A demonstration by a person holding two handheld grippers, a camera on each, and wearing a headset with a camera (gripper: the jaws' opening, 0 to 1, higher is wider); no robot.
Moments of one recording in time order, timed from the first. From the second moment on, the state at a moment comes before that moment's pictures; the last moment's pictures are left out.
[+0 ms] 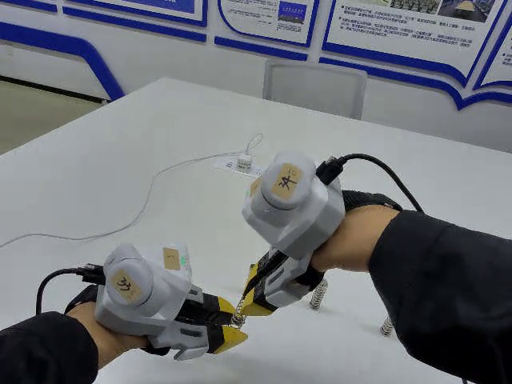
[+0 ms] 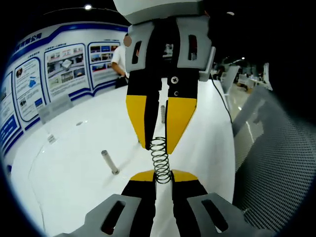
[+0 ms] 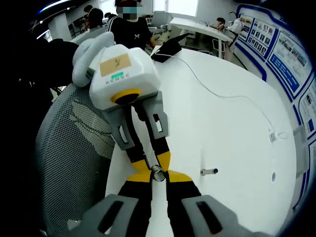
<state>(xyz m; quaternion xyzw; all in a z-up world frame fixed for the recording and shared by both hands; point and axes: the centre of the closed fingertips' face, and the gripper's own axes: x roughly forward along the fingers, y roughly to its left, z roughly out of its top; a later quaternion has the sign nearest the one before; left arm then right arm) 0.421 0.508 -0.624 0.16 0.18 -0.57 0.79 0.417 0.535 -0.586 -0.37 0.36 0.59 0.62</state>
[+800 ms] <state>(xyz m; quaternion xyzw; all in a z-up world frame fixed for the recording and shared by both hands) 0.437 0.520 -0.620 0.12 0.18 -0.53 0.82 0.448 0.518 -0.573 -0.38 0.37 0.56 0.63</state>
